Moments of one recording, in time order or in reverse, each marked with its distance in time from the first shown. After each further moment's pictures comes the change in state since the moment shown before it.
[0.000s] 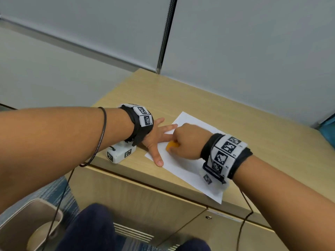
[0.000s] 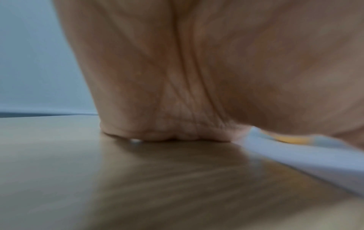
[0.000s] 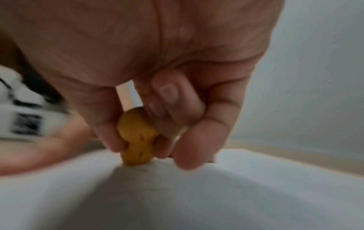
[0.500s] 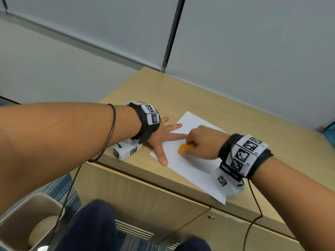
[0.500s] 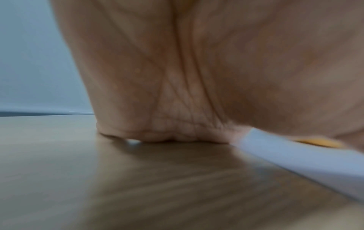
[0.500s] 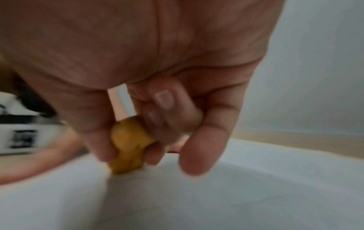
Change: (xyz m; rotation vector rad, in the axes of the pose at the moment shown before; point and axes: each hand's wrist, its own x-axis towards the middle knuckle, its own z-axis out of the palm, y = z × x) left_hand -0.005 0.001 0.000 -0.003 0.013 -0.005; right_hand -0.011 0.024 -0.002 -0.038 -0.076 0.006
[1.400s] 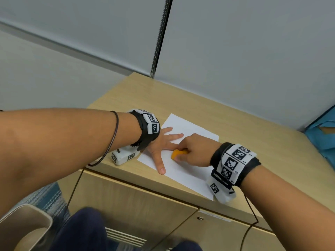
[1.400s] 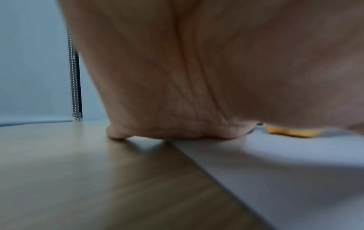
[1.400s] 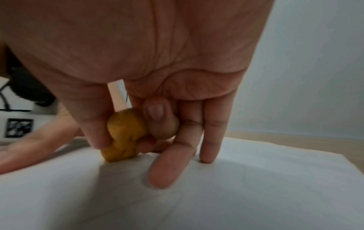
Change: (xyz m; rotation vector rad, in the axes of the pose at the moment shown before) left_hand 0.018 0.023 -0.011 0.075 0.011 0.120; right_hand -0.015 0.014 0.013 0.094 -0.003 0.026
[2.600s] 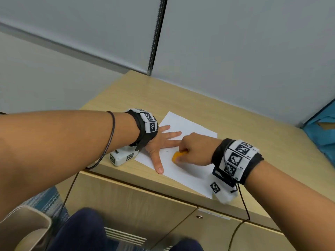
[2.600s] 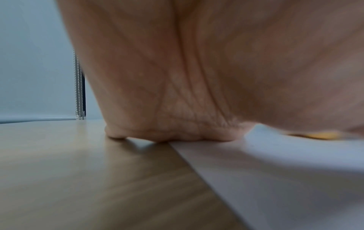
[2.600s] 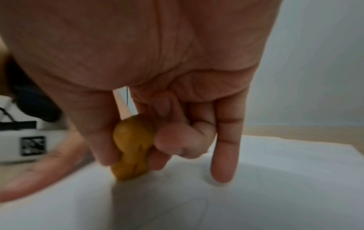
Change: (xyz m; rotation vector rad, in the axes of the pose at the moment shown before) left_hand -0.003 0.006 -0.004 -0.002 0.003 -0.021; right_hand -0.001 0.003 -0.001 -0.005 -0.043 0.002
